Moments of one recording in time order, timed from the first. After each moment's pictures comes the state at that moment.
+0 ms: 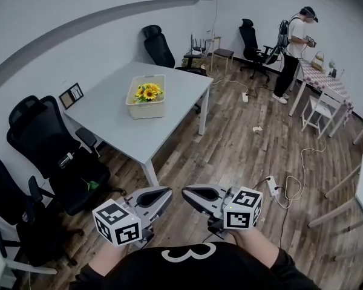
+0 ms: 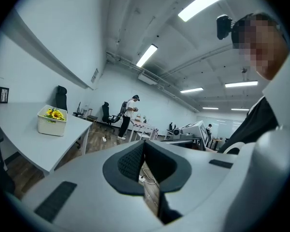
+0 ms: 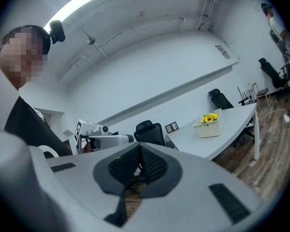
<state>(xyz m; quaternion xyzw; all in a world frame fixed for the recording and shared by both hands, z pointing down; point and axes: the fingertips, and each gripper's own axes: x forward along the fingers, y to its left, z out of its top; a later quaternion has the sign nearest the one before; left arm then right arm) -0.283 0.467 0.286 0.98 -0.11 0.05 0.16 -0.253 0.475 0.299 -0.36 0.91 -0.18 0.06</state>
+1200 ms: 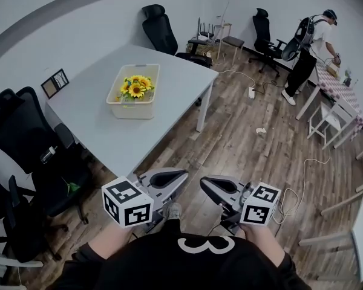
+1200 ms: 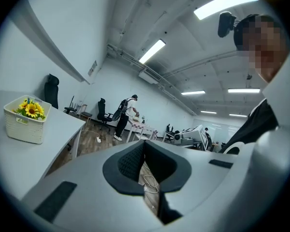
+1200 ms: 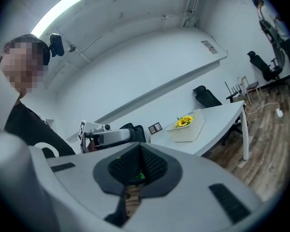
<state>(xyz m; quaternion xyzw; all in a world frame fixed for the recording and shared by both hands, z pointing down) -0.114 0.298 0.315 0.98 -0.08 0.04 0.18 -0.081 0.321 0.338 -0.38 0.89 -0.22 0.05</state>
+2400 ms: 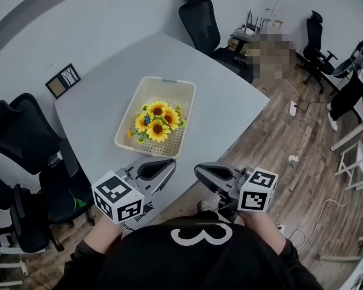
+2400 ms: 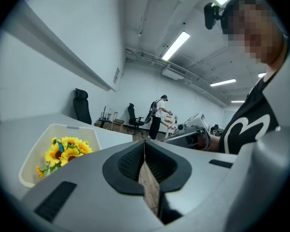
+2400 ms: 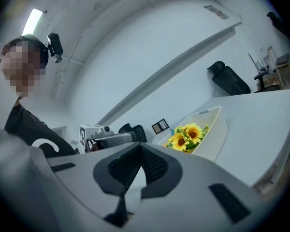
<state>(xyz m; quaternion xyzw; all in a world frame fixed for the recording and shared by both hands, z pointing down) -0.112 -0.067 0.337 0.96 -0.24 0.08 0.14 -0.062 -0.052 0.351 -0.24 0.93 -0.27 0.03</state>
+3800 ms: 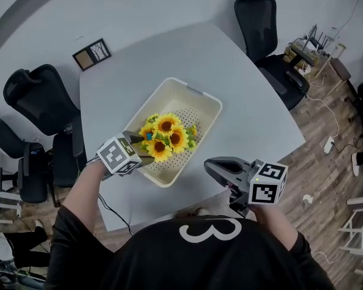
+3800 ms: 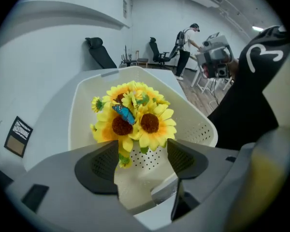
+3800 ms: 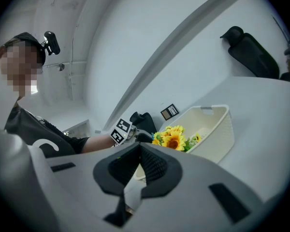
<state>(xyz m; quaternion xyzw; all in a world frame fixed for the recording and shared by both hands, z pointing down) -0.202 -0.223 0.495 0.80 -0.30 0.49 0.18 -0.022 -0.206 0.379 -0.07 0.94 -0.32 -0.04</state>
